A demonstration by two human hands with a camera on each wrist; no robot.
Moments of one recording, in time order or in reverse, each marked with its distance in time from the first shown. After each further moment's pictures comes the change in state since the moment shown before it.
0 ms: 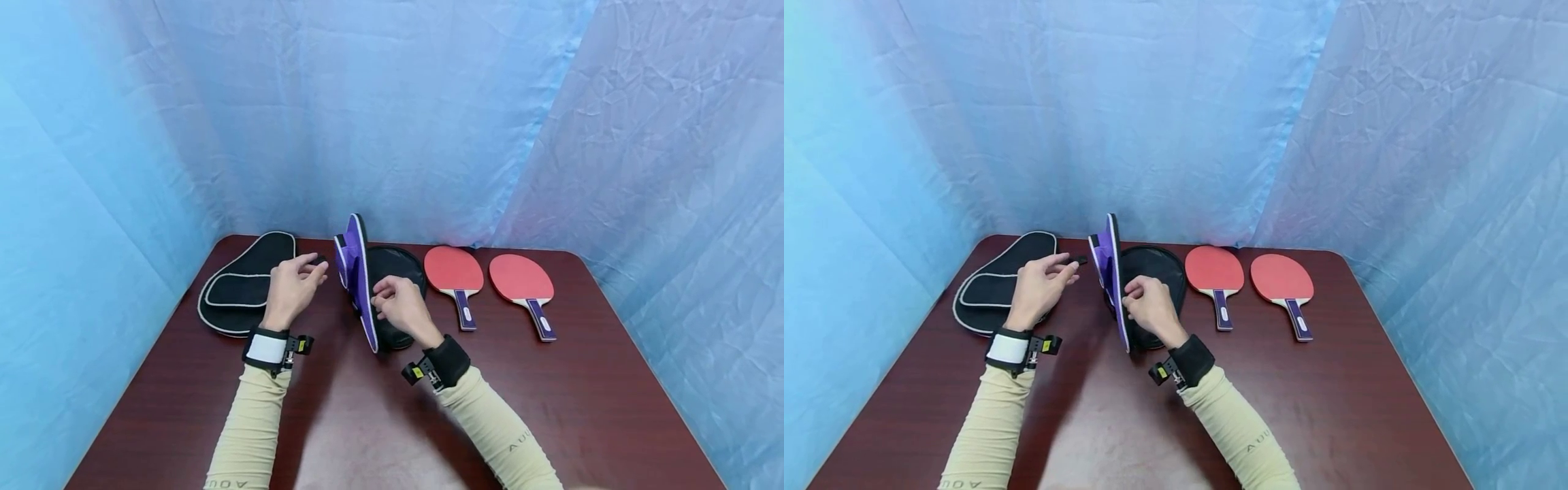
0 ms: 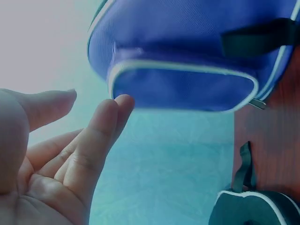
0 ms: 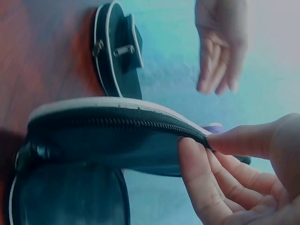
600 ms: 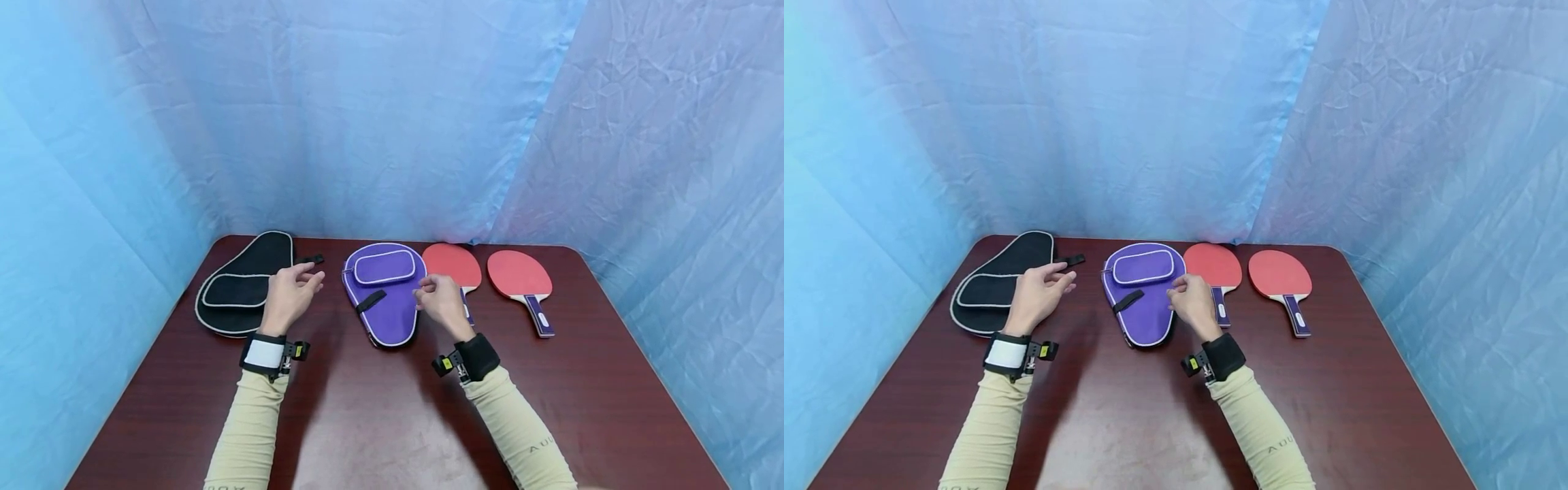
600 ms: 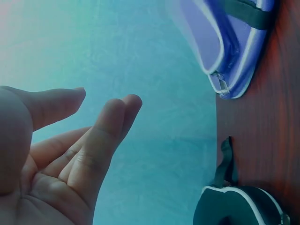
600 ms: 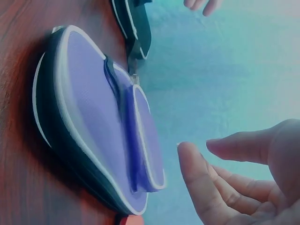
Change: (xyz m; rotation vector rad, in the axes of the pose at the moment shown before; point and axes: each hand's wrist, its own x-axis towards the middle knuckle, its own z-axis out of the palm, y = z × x) left_hand -0.007 -0.013 0.006 0.053 -0.050 -0.038; right_hand 0.000 0.049 -0.050 -0.040 0.202 0.167
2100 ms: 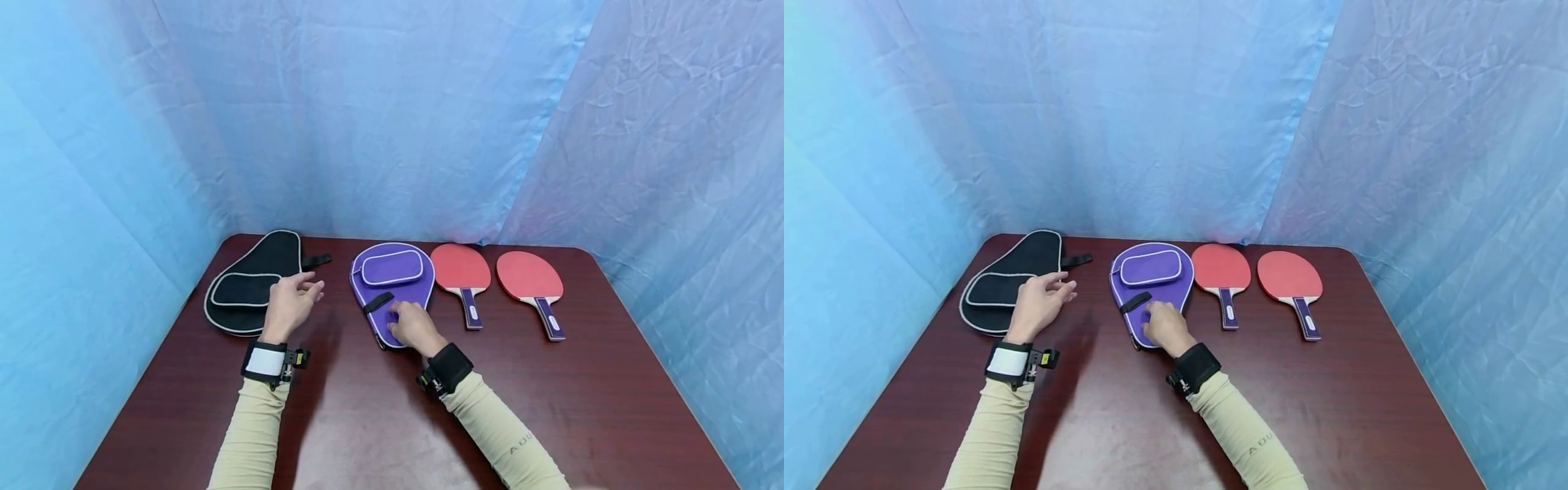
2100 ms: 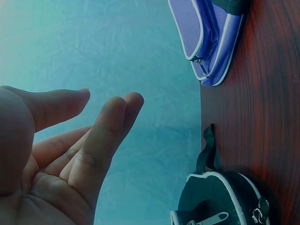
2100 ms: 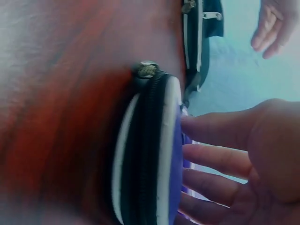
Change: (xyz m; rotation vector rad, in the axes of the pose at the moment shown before) left_hand -0.008 -0.017 -0.002 0.033 -0.023 -0.075; right_hand -0.009 0.010 0.067 -0.578 -0.235 -0.236
